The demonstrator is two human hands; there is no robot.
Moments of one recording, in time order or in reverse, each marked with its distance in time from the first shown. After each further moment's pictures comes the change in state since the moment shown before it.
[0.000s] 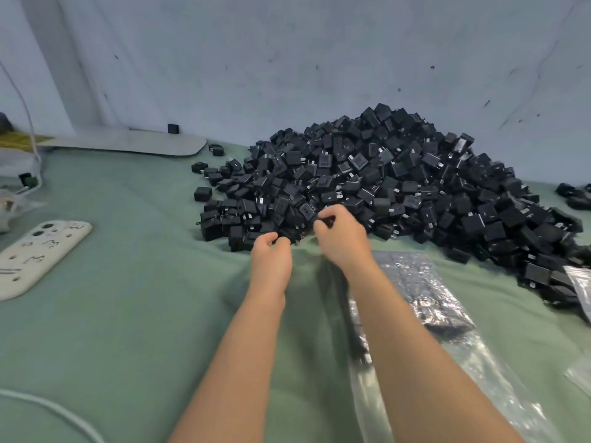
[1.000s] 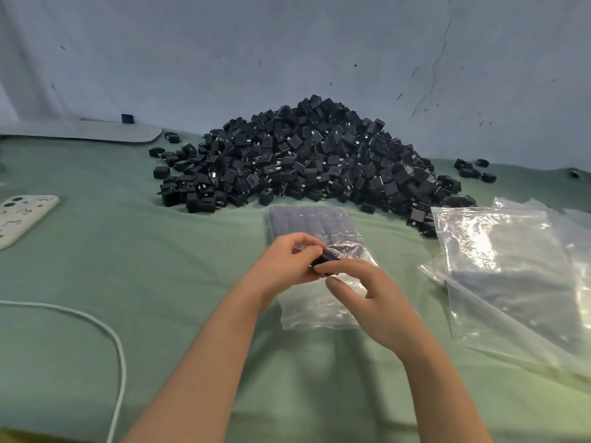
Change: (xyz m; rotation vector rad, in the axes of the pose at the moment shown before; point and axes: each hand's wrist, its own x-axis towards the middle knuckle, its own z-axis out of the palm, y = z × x) left_hand -0.165 -0.005 0.003 0.185 -0.712 0.066; right_hand -0.236 0.080 -0.122 0.190 -0.092 -0.241
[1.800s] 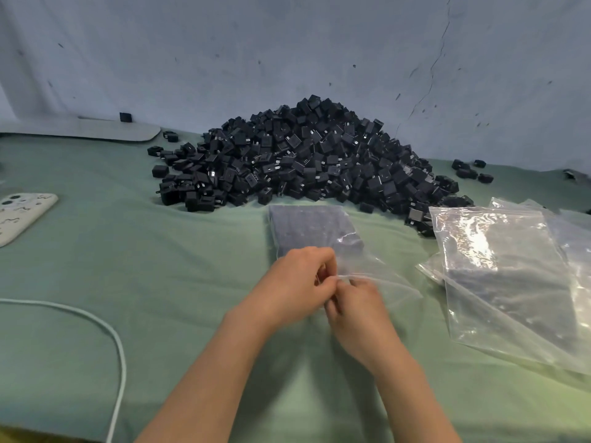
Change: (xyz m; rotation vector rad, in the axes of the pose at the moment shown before) left_hand -0.017 -0.003 0.010 0.868 -0.029 0.465; right_hand 0.000 0.019 0.030 -0.626 -0.027 0.074
